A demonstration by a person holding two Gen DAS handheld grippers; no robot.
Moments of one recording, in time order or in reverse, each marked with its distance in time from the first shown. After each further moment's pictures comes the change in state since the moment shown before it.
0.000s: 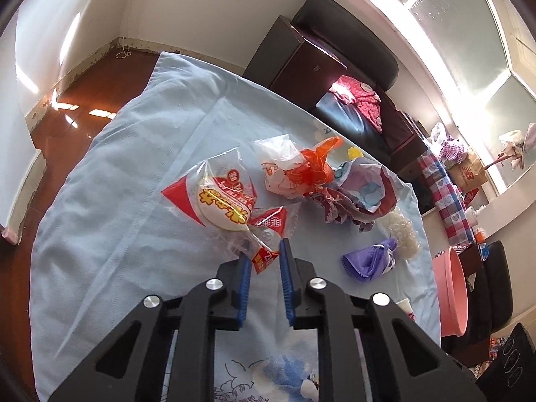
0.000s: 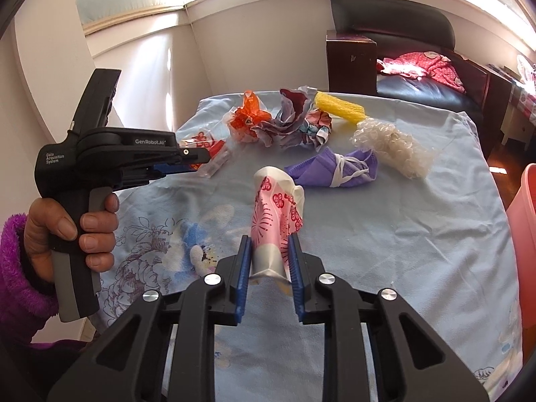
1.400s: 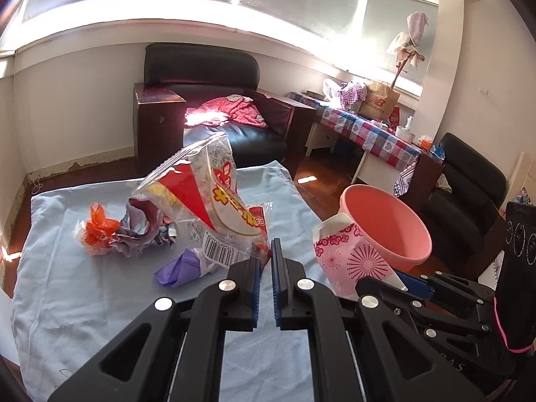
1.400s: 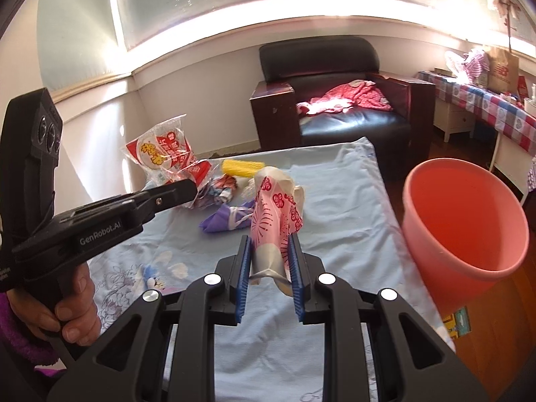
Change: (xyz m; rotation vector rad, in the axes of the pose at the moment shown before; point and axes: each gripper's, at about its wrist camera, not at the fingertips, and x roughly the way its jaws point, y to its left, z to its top) left arm -0.051 -0.198 -0.074 0.585 -0.144 -0.193; right arm -0.111 -0.076 -0.016 0.188 -0.251 -0.192
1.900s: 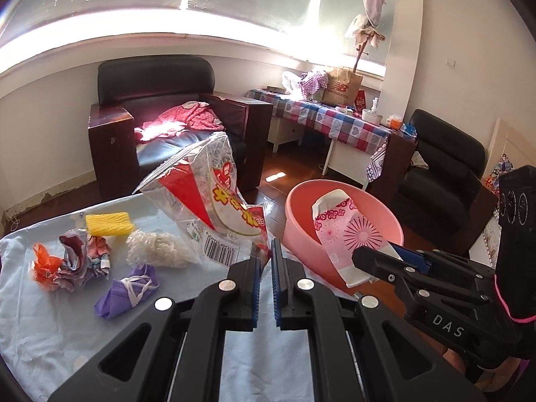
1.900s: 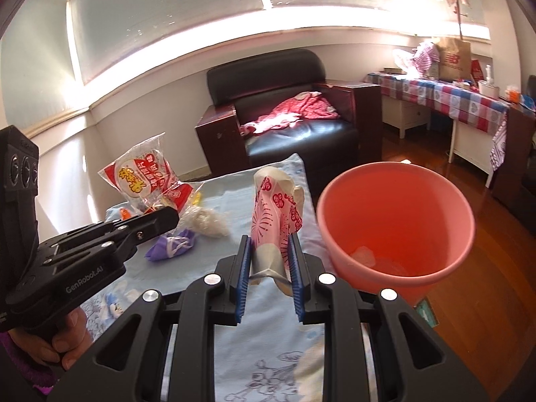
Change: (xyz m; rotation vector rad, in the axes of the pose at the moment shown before) left arm 0.032 -0.079 0.014 0.145 0.008 -0.099; right arm -0.027 -0.072 0.006 0.133 -0.070 -0.153
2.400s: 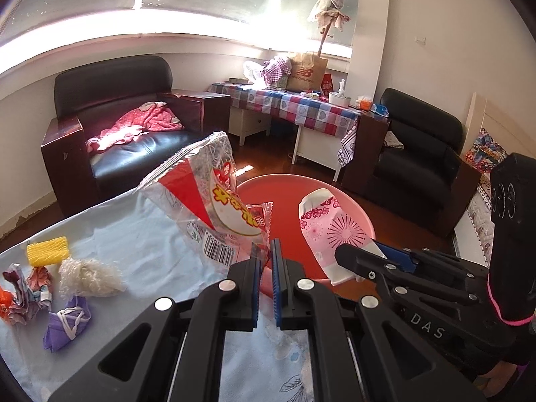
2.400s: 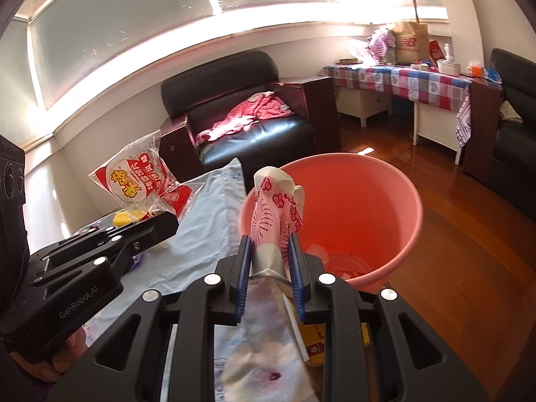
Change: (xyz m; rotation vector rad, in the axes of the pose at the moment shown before) left arm 0.064 -0.071 0.015 0.099 0.044 -0.102; right arm 0.004 -0.070 -0.002 0.117 -0.014 -0.126
